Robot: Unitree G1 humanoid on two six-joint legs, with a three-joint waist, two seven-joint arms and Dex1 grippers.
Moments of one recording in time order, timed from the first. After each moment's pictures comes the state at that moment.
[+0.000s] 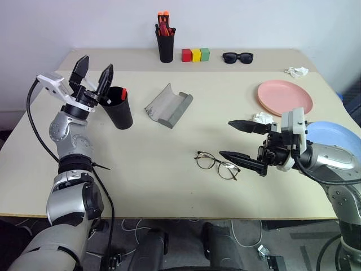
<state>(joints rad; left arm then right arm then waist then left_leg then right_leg) -0.86 0.41 0.44 0.88 -0.51 -0.45 -0.98 -0.21 -0.76 -0.19 -0.47 0.76 0.53 0.93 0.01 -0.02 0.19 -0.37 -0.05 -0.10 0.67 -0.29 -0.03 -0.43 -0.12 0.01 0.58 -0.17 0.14</state>
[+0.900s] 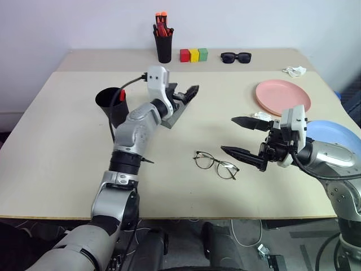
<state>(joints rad) -0.89 0.05 0.05 0.41 -0.38 0.48 -0.33 -0.21 -0.77 -0.20 -0.42 0.71 0.49 0.92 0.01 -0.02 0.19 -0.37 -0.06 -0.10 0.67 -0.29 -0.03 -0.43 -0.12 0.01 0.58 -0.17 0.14</state>
